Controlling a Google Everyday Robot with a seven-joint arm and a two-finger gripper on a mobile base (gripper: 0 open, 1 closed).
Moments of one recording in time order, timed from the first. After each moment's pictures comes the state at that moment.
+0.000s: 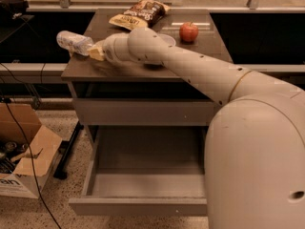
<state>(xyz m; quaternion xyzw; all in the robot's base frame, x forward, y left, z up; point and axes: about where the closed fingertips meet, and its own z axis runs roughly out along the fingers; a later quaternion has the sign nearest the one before) 0.804 0.180 0.855 -0.39 0.72 0.23 0.53</state>
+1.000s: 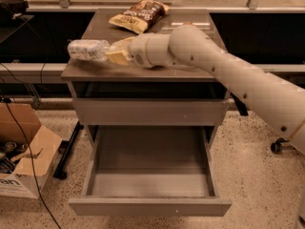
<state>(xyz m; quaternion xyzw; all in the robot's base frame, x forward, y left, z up) 0.719 0.104 0.895 -0.44 0.66 0.25 0.55</state>
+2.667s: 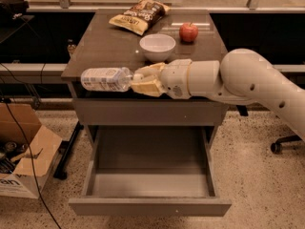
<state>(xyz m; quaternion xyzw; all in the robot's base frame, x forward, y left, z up) 0.585 0.021 0.886 -0.47 0.65 0.28 0.53</state>
